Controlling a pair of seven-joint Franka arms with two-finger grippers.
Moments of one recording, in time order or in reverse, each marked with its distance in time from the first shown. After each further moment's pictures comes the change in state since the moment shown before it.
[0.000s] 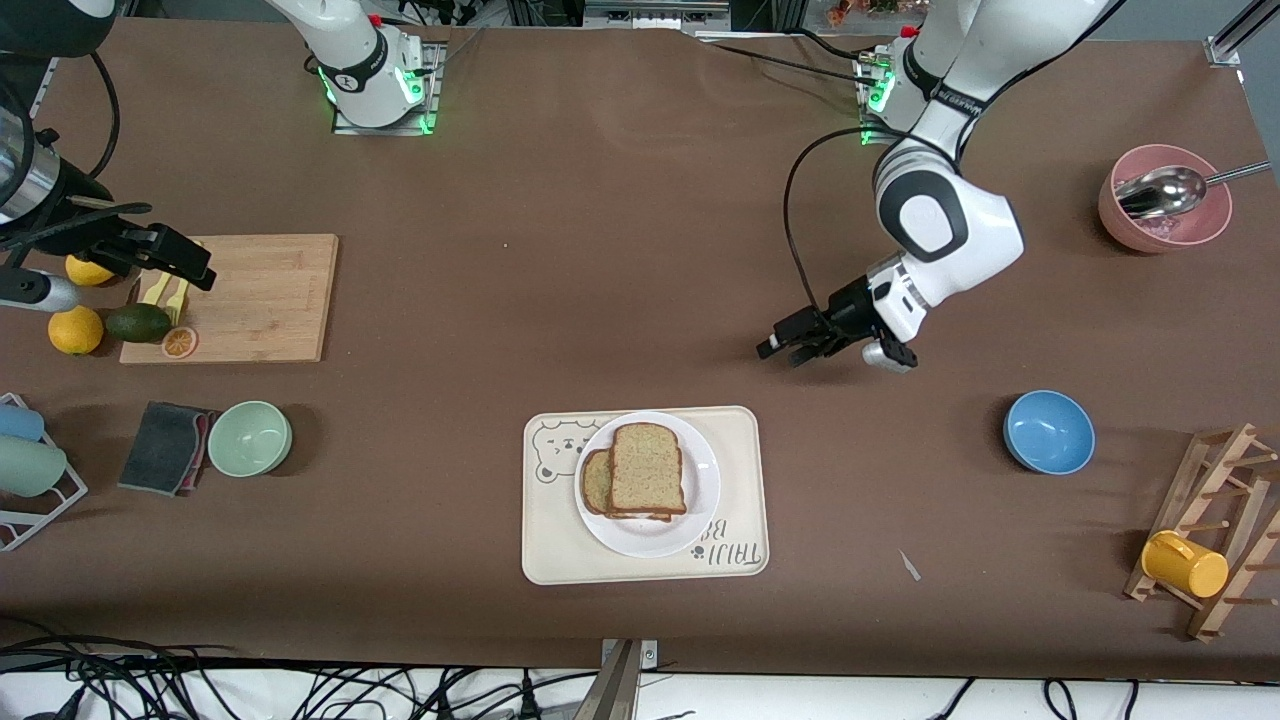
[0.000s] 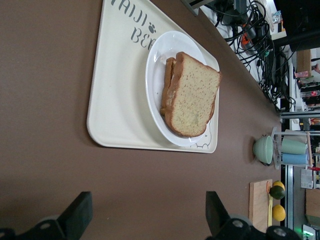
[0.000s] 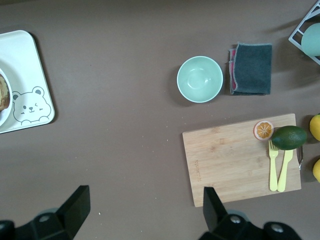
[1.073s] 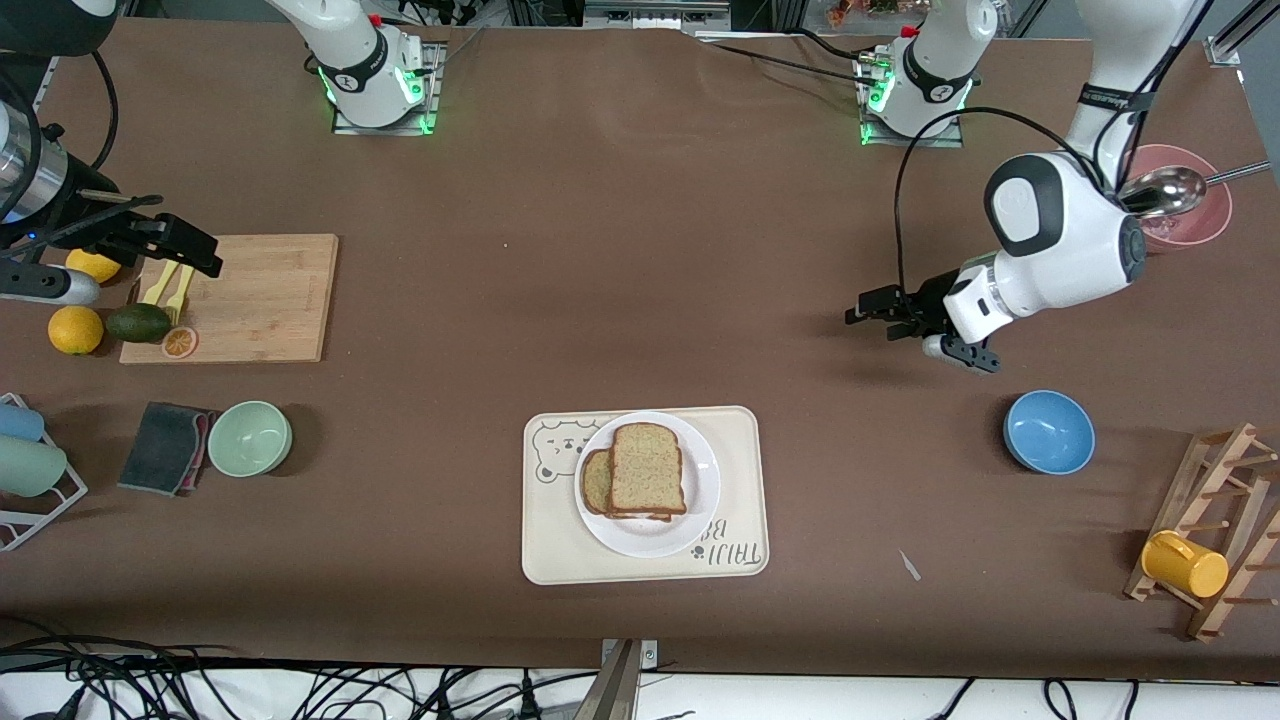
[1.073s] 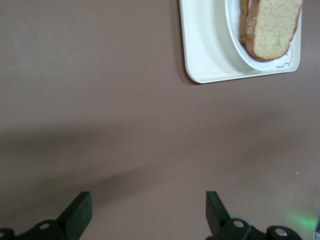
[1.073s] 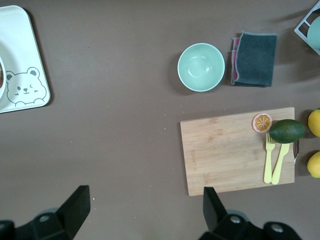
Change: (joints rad) left arm 0.207 -0.091 0.068 0.019 0.879 -0.386 -0.363; right arm -0.001 0.000 0.000 0.001 0.000 -0.051 -0.044
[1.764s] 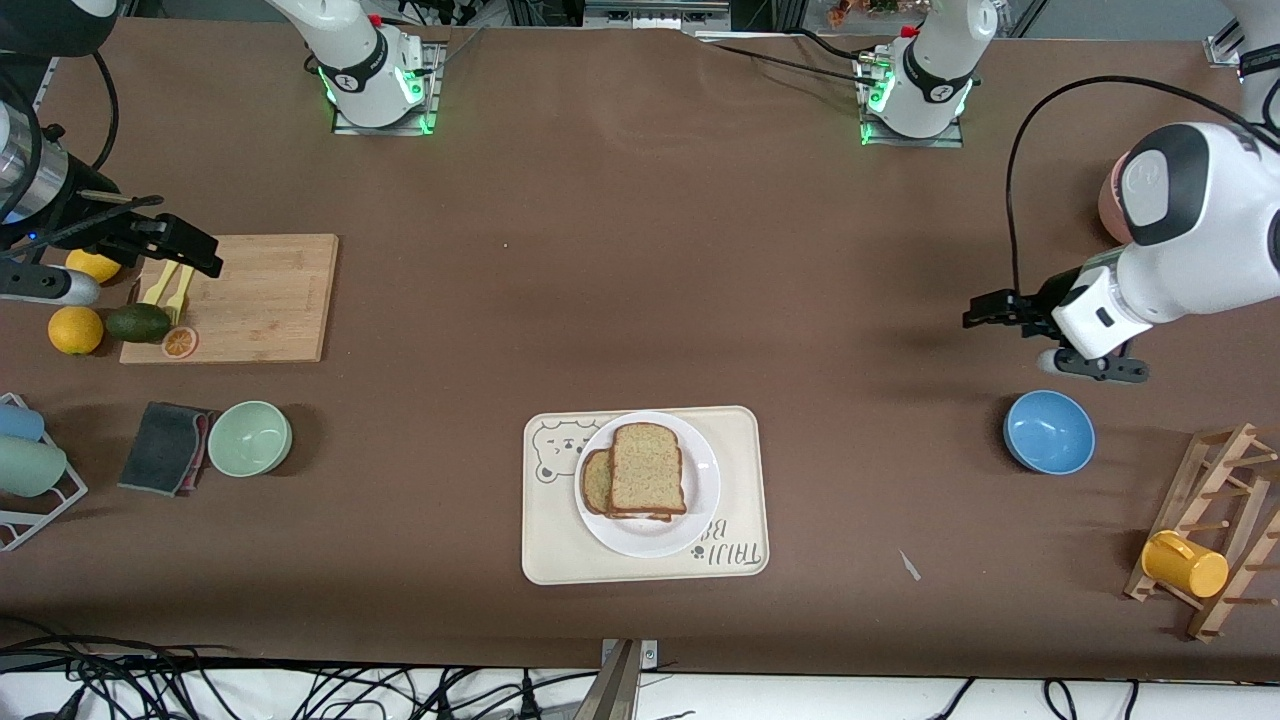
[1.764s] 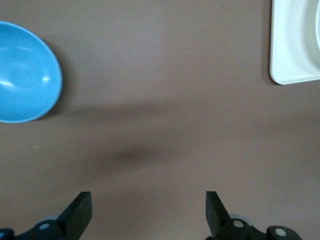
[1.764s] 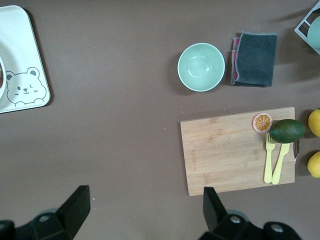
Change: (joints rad) left arm 0.012 -0.041 0.124 0.286 0.498 -0.330 -0.276; right arm 0.000 0.001 0.000 0.000 0.000 0.000 0.001
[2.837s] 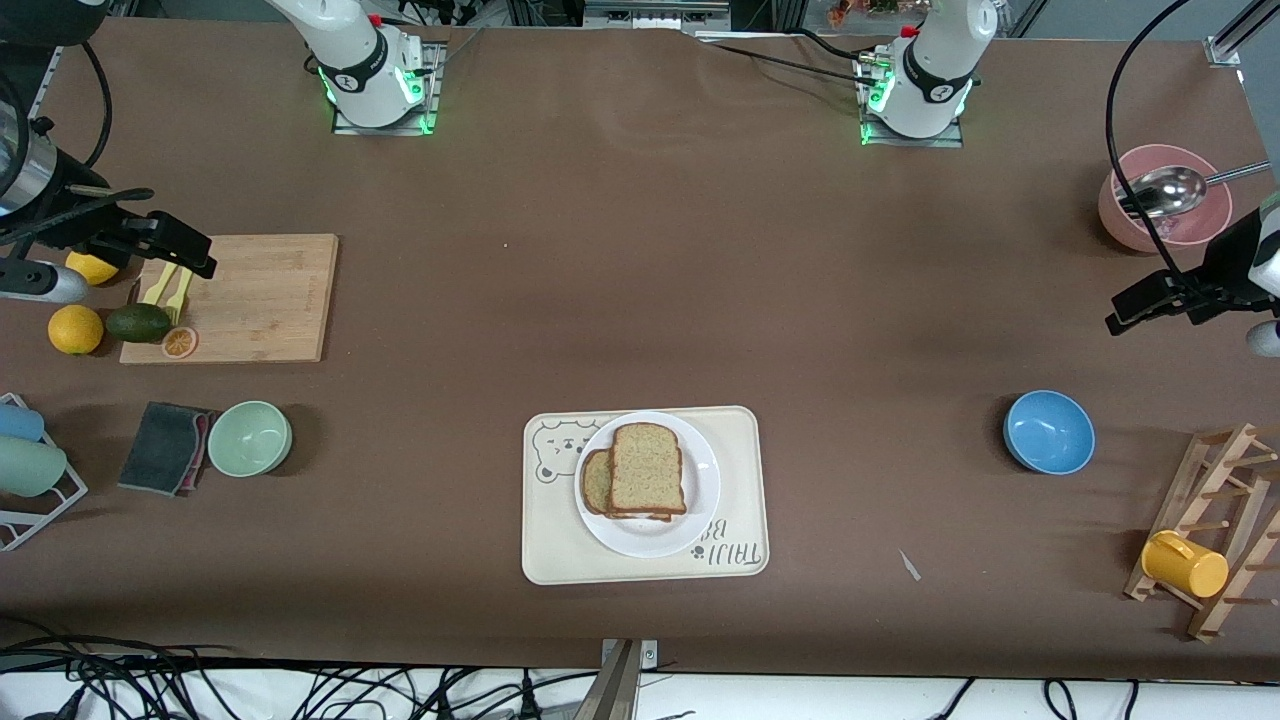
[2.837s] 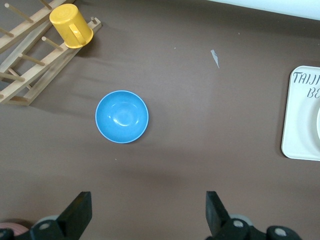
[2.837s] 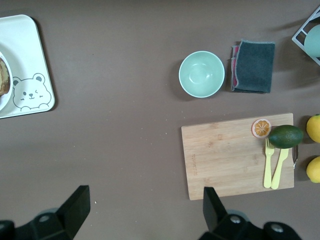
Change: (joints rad) left arm -0.023 -0.048 0.062 0.315 0.152 -0.164 -0.239; right arm 0.000 0.005 0.001 0.031 0.000 0.000 -0.003
